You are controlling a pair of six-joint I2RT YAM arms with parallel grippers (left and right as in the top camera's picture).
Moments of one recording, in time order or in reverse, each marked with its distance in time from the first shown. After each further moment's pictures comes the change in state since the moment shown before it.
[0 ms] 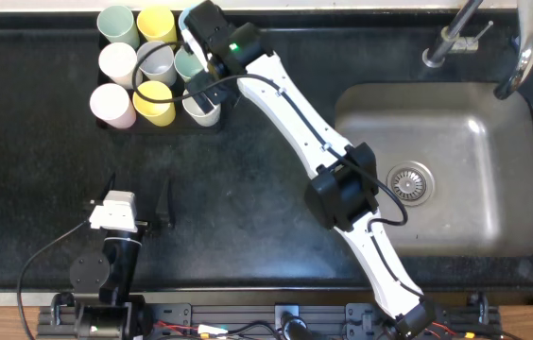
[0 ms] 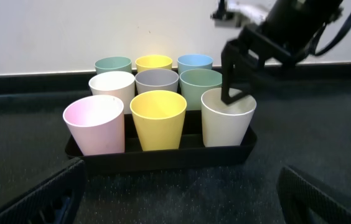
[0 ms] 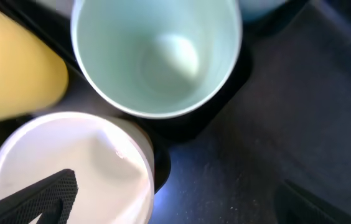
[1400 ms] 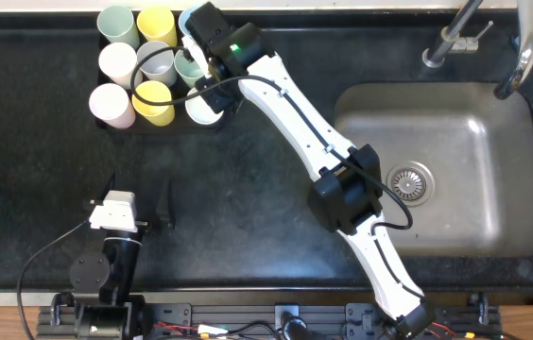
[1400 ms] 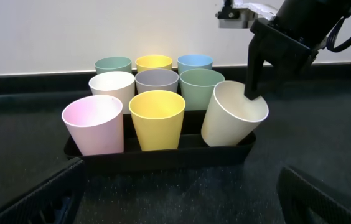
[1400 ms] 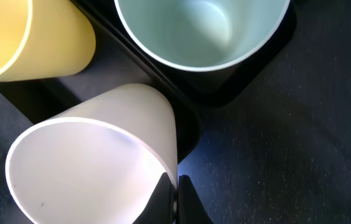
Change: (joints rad) left arm 0.000 0.000 0.000 0.000 0.000 0.000; right arm 0.005 -0.040 -0.064 -0.052 -0.072 -0.001
